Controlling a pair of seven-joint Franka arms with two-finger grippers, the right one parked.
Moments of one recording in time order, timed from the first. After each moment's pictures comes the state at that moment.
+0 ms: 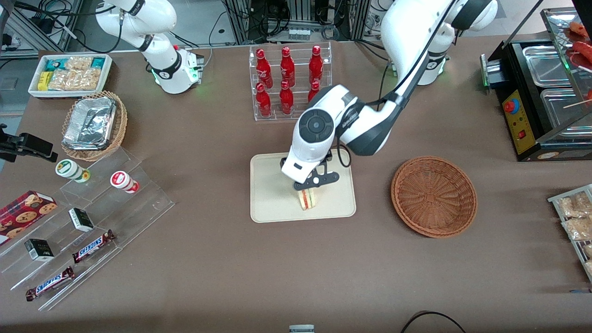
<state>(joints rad) -0.60 0.60 -0.18 -1.34 -0.06 1.87 -0.96</state>
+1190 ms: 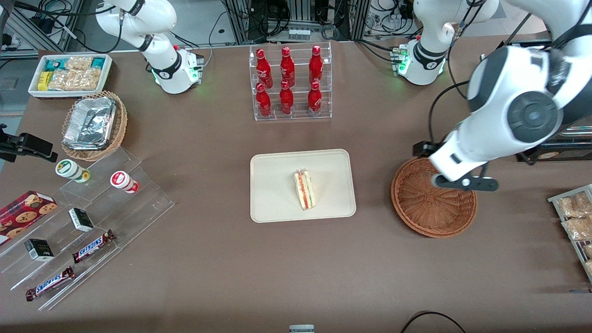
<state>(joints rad) -0.11 0.23 -0.16 -1.48 0.02 1.47 -0.14</state>
